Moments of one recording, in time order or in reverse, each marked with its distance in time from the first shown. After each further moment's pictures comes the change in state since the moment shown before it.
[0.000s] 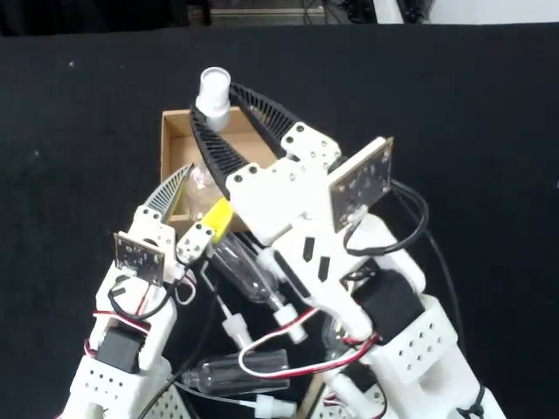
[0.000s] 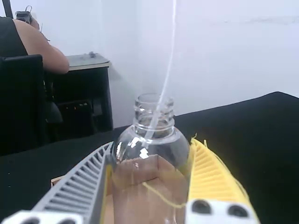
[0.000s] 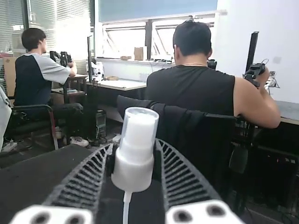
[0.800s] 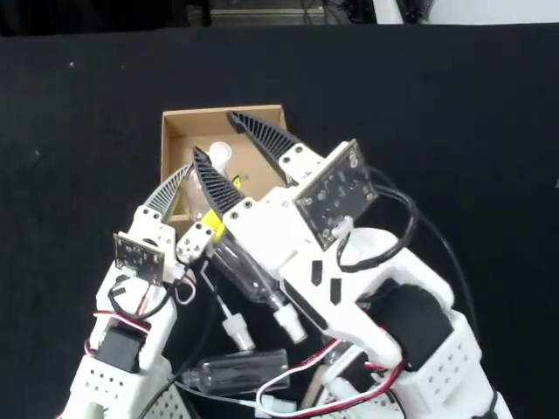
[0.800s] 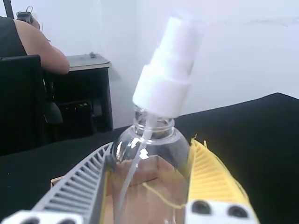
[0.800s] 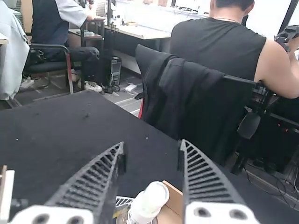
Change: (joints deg) left arm -0.1 0.0 0.0 0.0 0.0; right arm -4.0 0.1 -12.0 25.1 5.8
